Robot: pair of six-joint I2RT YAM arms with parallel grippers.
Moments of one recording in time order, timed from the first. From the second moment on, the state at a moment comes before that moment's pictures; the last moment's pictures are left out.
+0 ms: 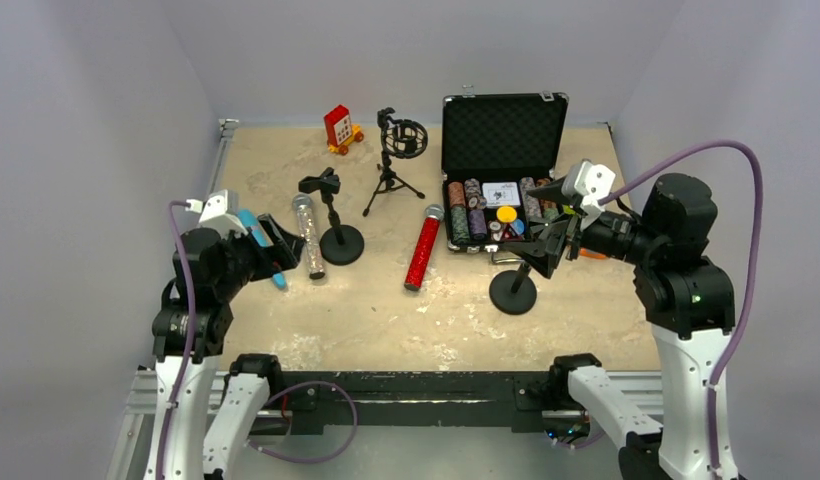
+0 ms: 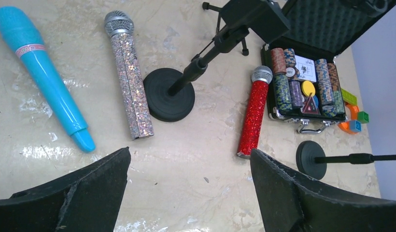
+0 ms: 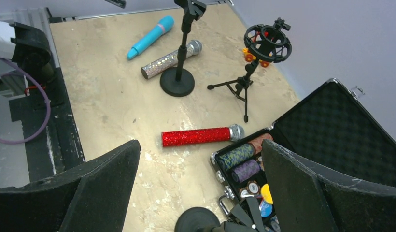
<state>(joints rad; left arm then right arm) -0.03 0.56 0.91 -0.76 0.19 -0.44 0.11 0.87 1.46 -0.88 -0.89 -0.43</state>
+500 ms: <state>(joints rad) -0.03 0.83 0.88 -0.70 0.09 -0.47 0.11 0.94 1.45 -0.84 -1.04 -0.46</state>
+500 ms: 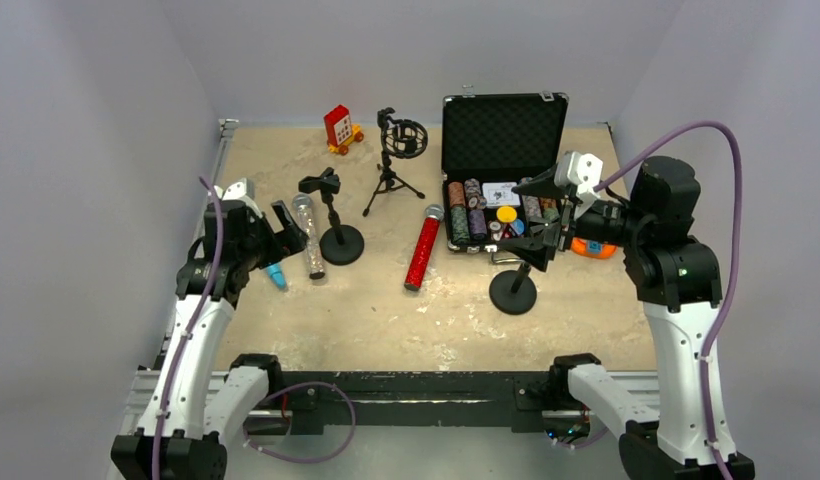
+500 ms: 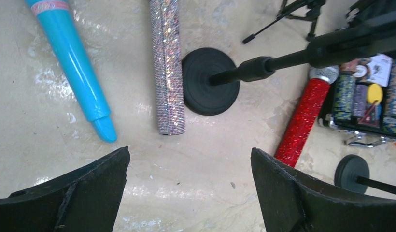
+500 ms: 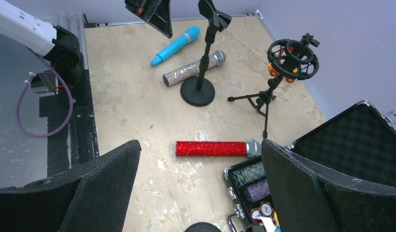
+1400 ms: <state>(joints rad) 0.01 1.46 0.99 -0.49 0.07 -0.52 0.11 0.94 1.40 -0.79 -1.10 -0.42</state>
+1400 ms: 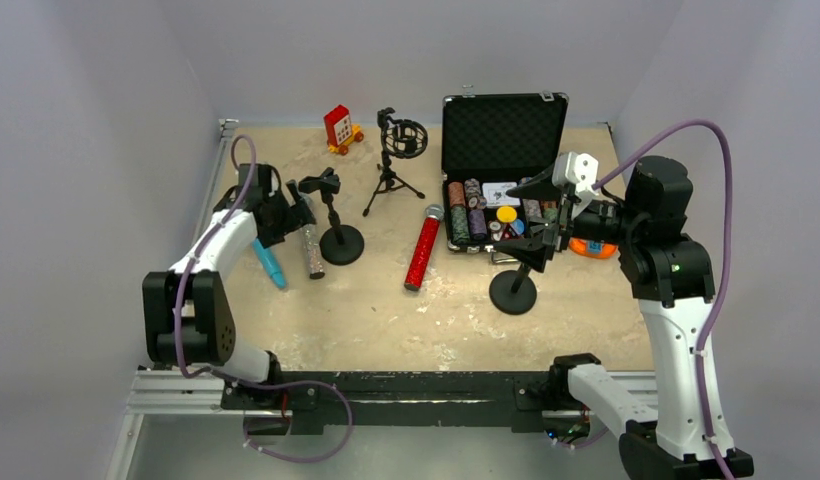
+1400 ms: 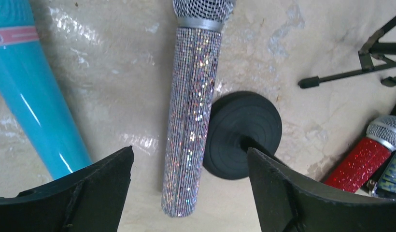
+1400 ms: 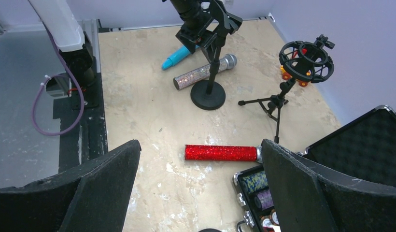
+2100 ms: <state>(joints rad) 0.02 1.84 1.25 -0.58 0.06 -0.51 0.11 0.95 1.40 -0.79 -1.10 -0.41</state>
